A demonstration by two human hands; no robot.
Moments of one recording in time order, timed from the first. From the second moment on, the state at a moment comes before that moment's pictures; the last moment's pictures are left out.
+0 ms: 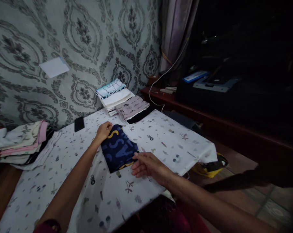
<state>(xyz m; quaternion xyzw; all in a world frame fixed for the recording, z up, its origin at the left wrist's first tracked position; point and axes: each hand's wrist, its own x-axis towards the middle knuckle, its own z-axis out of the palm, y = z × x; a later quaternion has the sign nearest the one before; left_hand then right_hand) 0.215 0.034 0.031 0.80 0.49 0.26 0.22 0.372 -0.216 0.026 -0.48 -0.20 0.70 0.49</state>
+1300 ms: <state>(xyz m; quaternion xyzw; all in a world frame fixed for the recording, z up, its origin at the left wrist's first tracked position) 0.186 -0.033 0.009 0.87 0.43 0.20 0.13 0.393 -0.155 0.024 -0.61 -0.63 0.23 0.42</state>
